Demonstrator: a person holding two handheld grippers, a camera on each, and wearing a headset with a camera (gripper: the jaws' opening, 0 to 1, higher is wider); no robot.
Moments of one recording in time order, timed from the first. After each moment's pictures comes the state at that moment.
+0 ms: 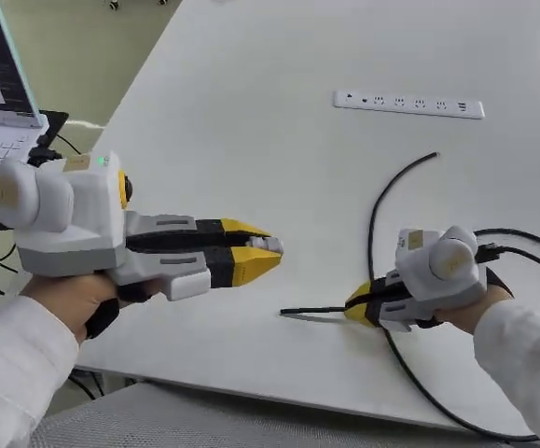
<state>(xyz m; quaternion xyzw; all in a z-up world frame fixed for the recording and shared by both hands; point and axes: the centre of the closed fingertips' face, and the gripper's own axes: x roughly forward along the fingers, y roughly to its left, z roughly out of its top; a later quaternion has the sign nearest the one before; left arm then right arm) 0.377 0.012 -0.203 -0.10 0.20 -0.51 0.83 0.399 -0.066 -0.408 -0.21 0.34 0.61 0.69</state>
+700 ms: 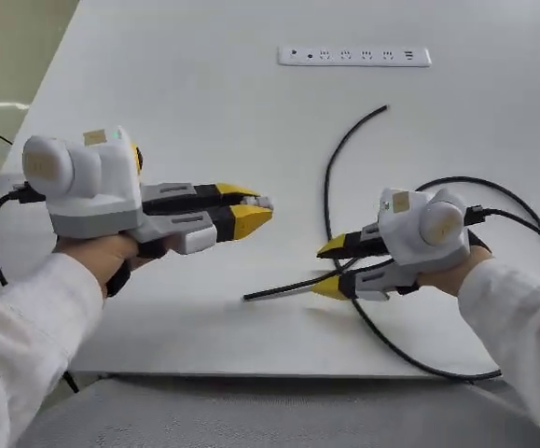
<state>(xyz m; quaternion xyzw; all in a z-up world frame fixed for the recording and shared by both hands) 0.430 -0.027 -0.263 -0.09 0.21 -0.52 0.82 0.401 -0.084 -0.379 -0.17 0.29 0.61 0.72</state>
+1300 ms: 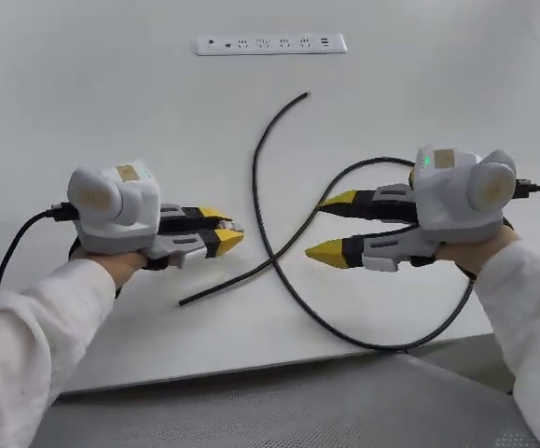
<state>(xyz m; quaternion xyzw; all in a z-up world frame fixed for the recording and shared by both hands) 0.445 -0.077 -0.367 0.02 0.27 -0.52 0.81 0.406 -0.164 -0.308 -0.08 0.26 0.51 0.82</state>
